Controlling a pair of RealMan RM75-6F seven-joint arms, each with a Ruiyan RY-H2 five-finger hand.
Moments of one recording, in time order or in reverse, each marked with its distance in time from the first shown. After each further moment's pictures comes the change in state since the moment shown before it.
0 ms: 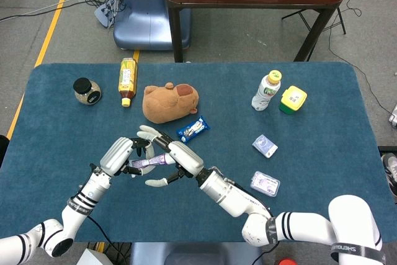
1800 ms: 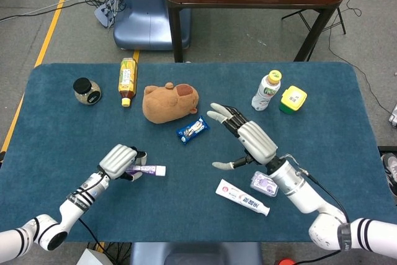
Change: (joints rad) left arm -0.052 0.004 0.085 0.118 -0.087 -0.256 0.399; right arm -0.222 0.515 -0.113 -0.225 -0.072 0.153 -0.207
